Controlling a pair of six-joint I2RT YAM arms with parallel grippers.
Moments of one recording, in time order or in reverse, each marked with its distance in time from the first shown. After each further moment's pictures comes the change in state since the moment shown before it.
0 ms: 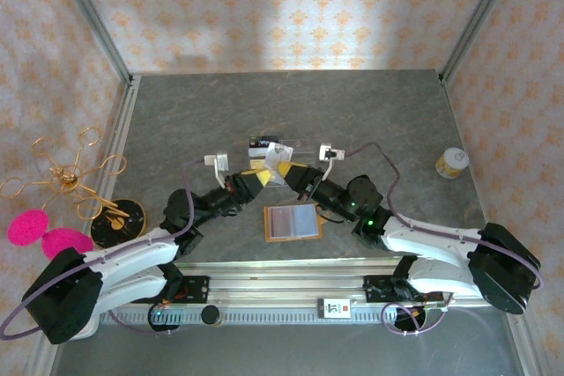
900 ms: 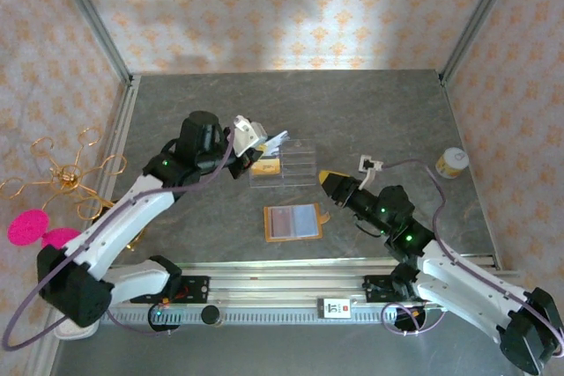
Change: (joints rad) left arm 0.216 0.198 0.756 -1.395 0.057 1.367; right arm -0.231 -0.439 -0.164 -0.511 -0.008 -0.026
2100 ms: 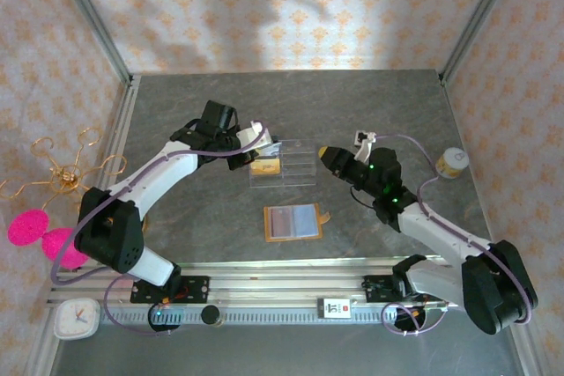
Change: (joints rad) left arm 0.077 0.317 0.108 -0.107 -0.065 0.376; right arm -0.246 0.408 0.191 0.053 -0.223 0.046
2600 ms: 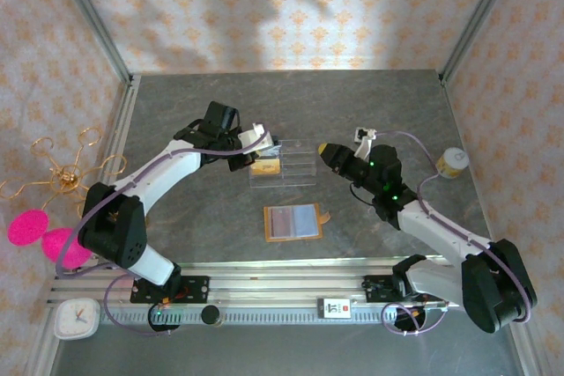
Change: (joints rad) left arm 0.000 0.034 0.000 -0.001 -0.005 0.025; right arm -0.006 0.006 0.021 0.000 0.000 -0.005
